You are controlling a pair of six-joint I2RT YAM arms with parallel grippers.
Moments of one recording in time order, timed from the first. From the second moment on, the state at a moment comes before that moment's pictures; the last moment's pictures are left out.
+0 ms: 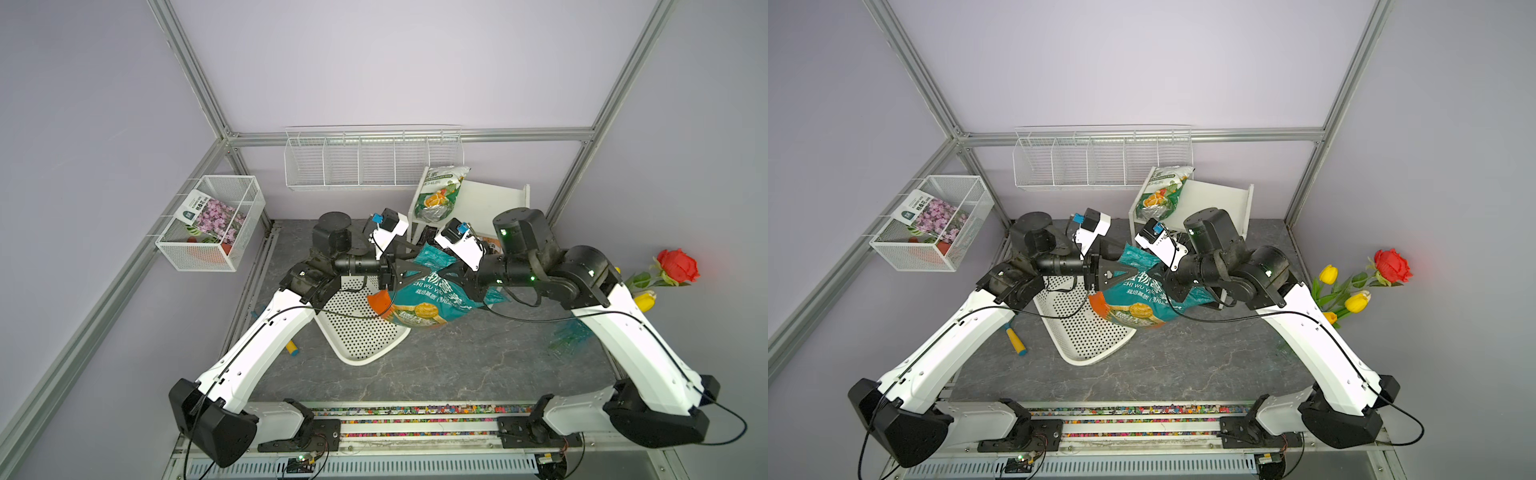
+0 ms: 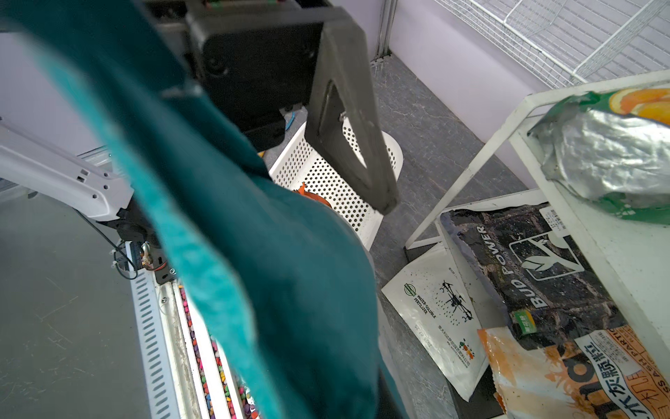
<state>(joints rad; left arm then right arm) -0.60 1.32 1.37 -0.22 0.99 -0.05 0.76 1.37 1.87 -1.14 -0.22 -0.21</state>
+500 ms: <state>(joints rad) -0.62 1.31 1.36 -0.25 0.91 -0.06 0.76 1.37 1.81 -1.08 -0.18 -0.23</state>
